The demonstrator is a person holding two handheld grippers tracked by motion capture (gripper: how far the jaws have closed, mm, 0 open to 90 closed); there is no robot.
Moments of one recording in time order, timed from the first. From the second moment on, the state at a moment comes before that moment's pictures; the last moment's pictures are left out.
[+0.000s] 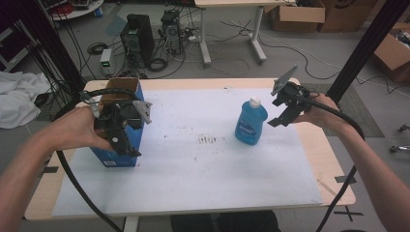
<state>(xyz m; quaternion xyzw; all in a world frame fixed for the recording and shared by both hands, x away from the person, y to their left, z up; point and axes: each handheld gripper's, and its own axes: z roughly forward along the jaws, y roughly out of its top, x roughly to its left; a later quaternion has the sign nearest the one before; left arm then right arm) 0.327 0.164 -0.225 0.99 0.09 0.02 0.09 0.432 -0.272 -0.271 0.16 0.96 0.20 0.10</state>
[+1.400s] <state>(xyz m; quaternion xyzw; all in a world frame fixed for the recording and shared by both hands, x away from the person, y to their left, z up) 0.331 0.164 -0.234 0.99 0.09 0.02 0.08 0.429 -0.258 -0.340 0.28 0.89 0.34 0.13</state>
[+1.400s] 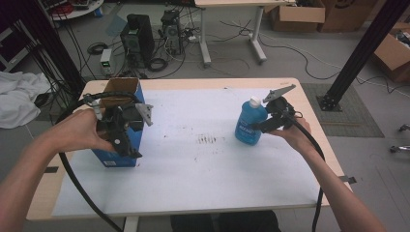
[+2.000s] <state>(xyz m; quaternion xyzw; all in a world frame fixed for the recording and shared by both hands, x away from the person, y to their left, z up) 0.330 0.168 -0.238 0.99 0.10 0.02 0.09 0.432 -0.250 -0.354 0.29 0.88 0.35 0.13</state>
